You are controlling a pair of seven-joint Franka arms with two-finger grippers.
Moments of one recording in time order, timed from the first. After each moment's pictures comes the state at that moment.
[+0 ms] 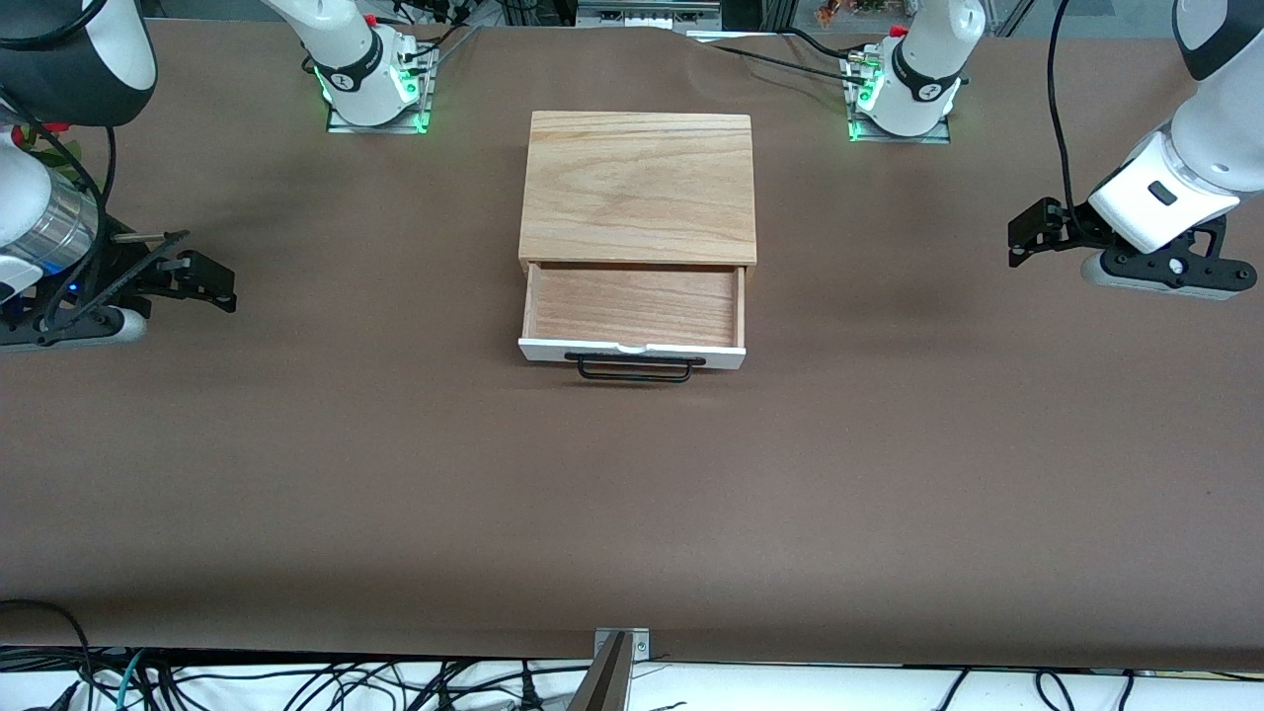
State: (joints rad) left arm -0.02 0.00 -0.08 -1.69 0.01 1.66 0.03; right arm 0.12 0.18 -0.04 -1.50 -0.01 1.67 -0.02
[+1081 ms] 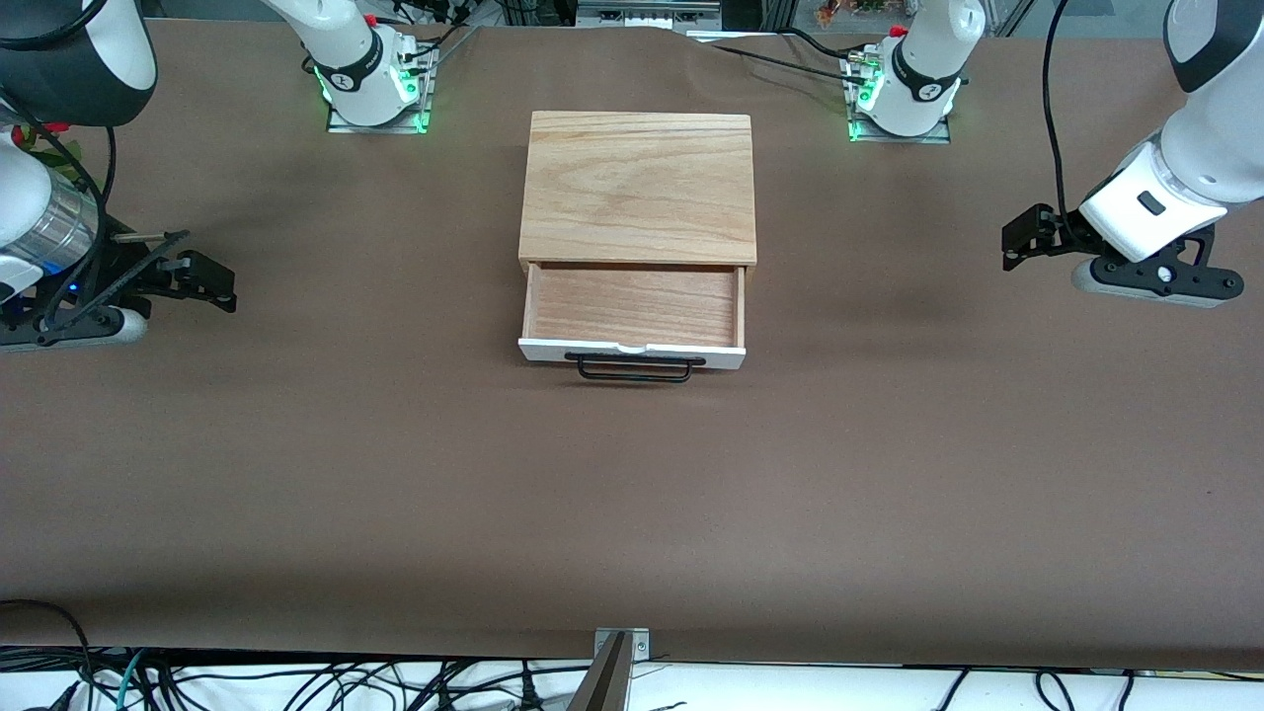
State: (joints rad) left arm -0.02 0.02 -0.08 -1.69 0.01 1.66 0.03; right arm 0.12 0.18 -0.04 -1.50 -0.01 1.67 -0.02
